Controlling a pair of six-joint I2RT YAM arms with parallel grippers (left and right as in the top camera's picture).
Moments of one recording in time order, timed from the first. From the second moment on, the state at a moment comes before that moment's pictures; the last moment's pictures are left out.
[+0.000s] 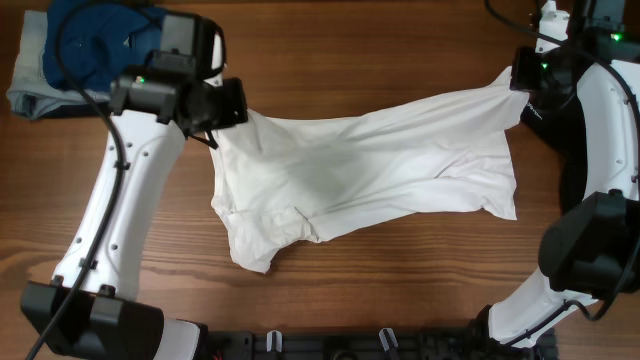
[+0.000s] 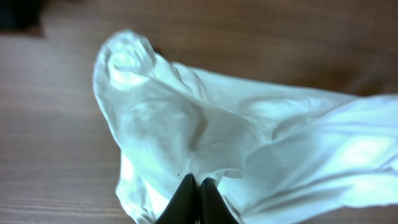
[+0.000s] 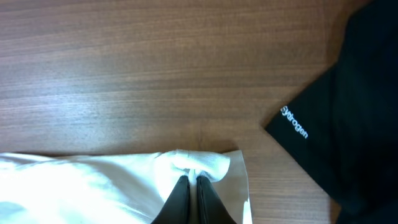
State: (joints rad) left arm -0.21 1.61 1.59 -1.11 0.05 -0.33; right arm -0.22 1.89 1.77 -1.00 -0.14 -0.11
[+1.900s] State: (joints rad) left arm -0.23 1.67 1.35 -1.03 0.03 -0.39; right arm -0.30 1.92 1.58 -1.07 -0.24 -0.18
